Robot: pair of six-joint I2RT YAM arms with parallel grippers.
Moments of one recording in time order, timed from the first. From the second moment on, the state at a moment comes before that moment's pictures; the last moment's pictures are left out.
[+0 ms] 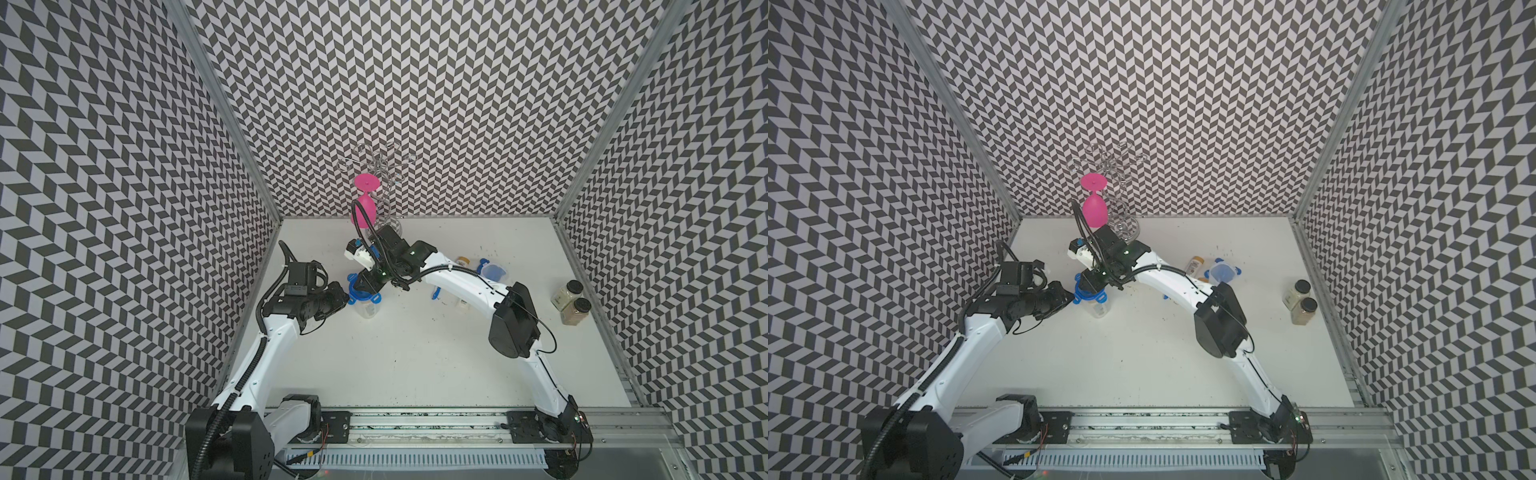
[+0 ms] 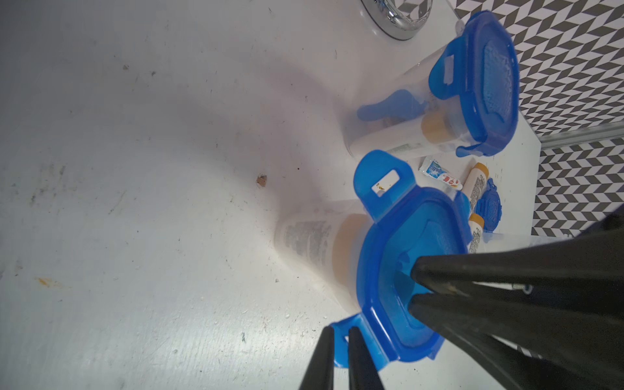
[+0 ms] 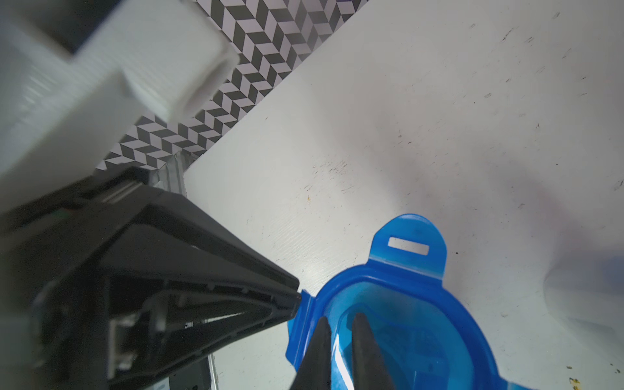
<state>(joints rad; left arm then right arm) -0.07 1.11 0.84 -0.62 0.39 -0.57 0.86 2.27 2.15 -0.73 -0.44 0.06</state>
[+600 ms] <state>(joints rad) -0.09 1.11 0.73 -0.55 0.44 -0.60 0.86 2.27 2.15 -0.73 -0.44 0.06</state>
